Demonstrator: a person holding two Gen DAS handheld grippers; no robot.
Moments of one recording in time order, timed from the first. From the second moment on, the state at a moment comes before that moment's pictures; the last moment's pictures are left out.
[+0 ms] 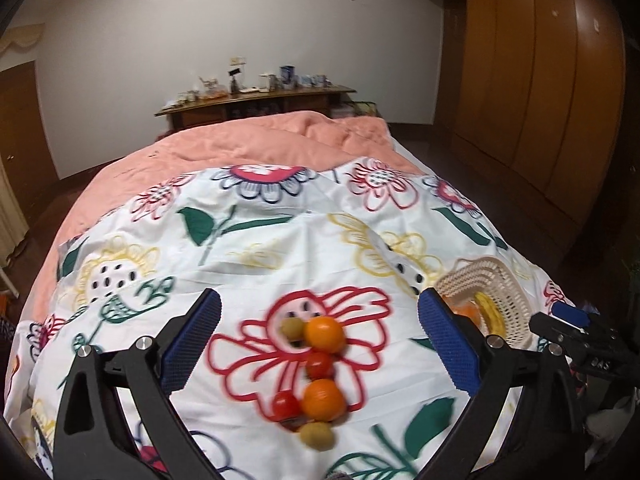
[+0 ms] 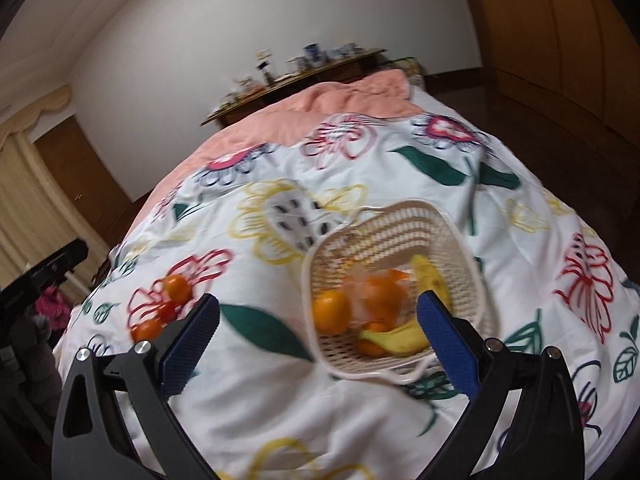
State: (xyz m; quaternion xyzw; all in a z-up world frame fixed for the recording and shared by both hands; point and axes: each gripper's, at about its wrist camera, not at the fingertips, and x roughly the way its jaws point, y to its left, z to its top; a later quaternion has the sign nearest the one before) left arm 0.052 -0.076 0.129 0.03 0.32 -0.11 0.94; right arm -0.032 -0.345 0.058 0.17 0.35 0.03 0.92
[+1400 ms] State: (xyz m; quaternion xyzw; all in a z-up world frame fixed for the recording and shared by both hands) left arm 0.033 0.015 0.070 -0.01 0.36 -0.04 0.93; right arm -0.045 -0.162 0.035 -0.07 0.43 0.18 0.88
